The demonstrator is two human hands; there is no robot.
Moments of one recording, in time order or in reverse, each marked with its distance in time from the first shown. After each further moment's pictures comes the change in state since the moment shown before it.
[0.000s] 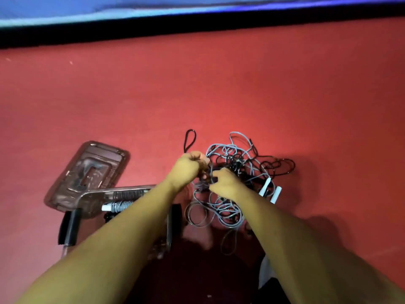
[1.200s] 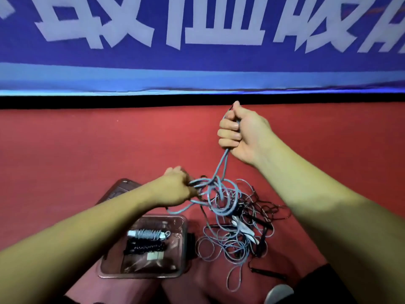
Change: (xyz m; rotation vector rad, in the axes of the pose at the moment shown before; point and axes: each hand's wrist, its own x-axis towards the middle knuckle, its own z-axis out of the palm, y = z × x) left_hand -0.179 0.155 -0.089 0.939 -0.018 0.250; right_hand -0.171 -0.212 -0.211 1.520 -0.126 -0.301
